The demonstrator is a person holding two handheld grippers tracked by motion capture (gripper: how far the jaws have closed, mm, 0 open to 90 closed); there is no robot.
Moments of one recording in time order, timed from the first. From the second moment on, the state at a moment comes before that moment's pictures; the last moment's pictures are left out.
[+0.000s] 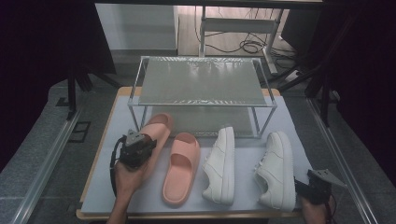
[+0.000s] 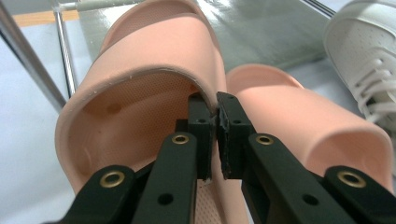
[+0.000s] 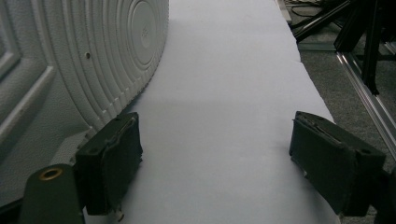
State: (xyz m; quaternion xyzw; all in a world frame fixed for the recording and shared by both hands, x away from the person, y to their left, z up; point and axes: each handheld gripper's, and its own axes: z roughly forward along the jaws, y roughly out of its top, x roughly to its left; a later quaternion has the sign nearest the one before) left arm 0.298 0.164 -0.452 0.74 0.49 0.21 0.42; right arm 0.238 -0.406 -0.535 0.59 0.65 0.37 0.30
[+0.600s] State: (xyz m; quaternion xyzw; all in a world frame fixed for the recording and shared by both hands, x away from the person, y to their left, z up) left arm 0.347 0.137 -0.463 0.71 0.52 0.24 0.41; right arm 0.238 -0.406 -0.535 0.59 0.65 0.37 0.30
